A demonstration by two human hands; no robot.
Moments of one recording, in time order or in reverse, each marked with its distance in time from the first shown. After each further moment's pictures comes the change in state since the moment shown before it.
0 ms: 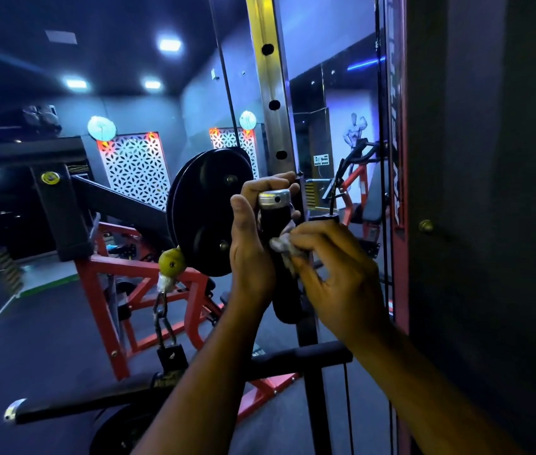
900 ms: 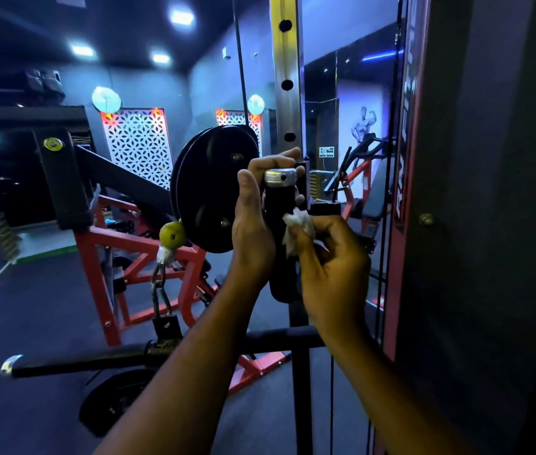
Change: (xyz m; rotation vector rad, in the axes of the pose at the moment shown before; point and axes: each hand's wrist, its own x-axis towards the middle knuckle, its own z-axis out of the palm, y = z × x) left_hand -0.003 0.002 0.002 0.041 0.030 -0.066; right_hand -0.013 -0.014 0.015 0.331 0.149 0.423
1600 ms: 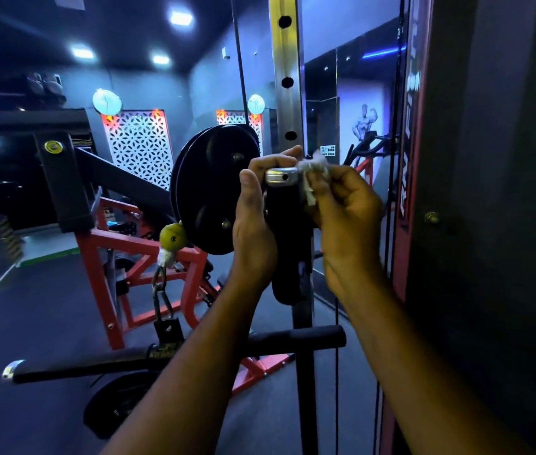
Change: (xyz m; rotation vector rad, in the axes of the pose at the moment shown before) left_hand 0.001 -0.003 -0.003 0.028 -0.014 0.034; right_hand 0.054 -0.009 0.006 0.285 0.048 0.381
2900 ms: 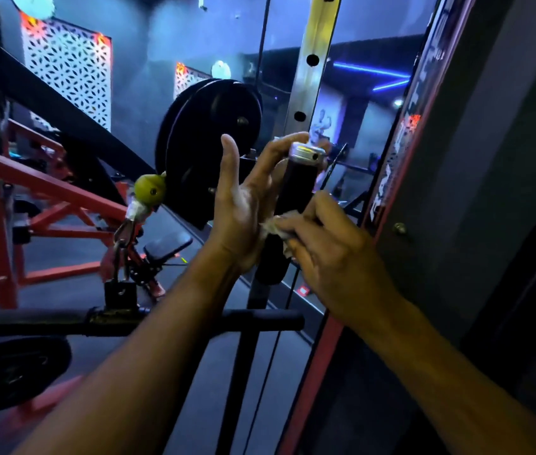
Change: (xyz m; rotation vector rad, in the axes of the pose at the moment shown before) left_hand -0.005 -0.005 -0.022 -0.713 -0.203 -0.336; right_hand -0.037 -0.026 -0.026 -1.175 -0.647 -0.809
